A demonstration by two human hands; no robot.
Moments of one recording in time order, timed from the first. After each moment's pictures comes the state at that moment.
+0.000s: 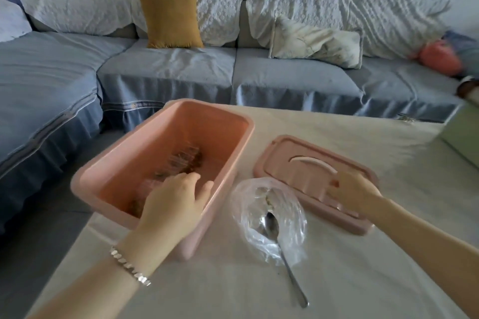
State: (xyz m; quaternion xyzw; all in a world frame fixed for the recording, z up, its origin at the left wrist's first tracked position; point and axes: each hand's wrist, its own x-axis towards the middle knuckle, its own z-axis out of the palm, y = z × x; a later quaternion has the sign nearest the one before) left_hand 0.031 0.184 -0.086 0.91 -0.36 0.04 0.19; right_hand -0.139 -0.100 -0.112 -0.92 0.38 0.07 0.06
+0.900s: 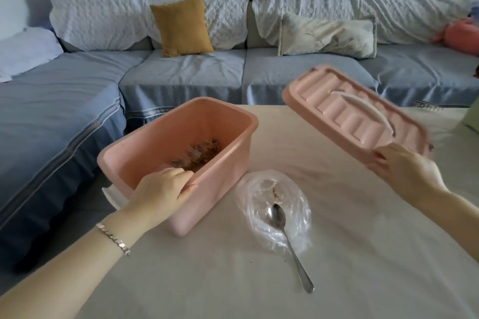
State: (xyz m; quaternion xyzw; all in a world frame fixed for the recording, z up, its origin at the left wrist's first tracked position) left_hand 0.068 0.215 -0.096 0.82 -0.55 0.14 0.08; right_hand -0.206 -0.132 -0.088 -0.92 0.36 -0.16 0.00
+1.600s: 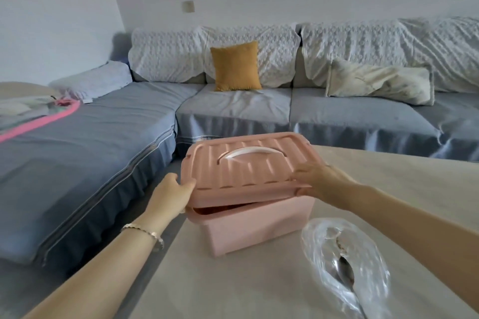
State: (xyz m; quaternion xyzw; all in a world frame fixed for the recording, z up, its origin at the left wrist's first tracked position) left_hand 0.135 0.281 -0.046 0.91 -0.08 -0.08 0.39; right_hand 0.006 0.012 -0.032 -1.00 -0.01 -0.05 -0.03
